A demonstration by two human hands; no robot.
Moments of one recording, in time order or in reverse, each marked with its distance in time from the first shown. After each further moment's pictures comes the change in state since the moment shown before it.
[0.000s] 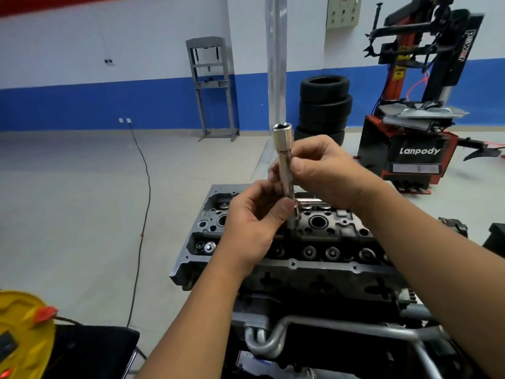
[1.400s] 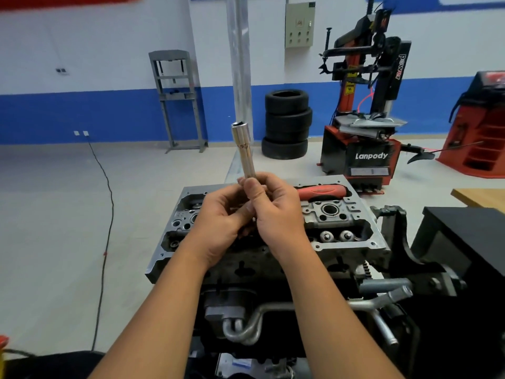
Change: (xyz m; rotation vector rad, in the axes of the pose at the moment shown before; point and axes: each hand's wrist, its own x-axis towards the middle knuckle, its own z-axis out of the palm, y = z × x) left_hand 0.001 -0.008 -0.013 -0.083 -0.199 -0.065; right_hand -0.036 0.044 0.094 -0.134 0.831 -0.067
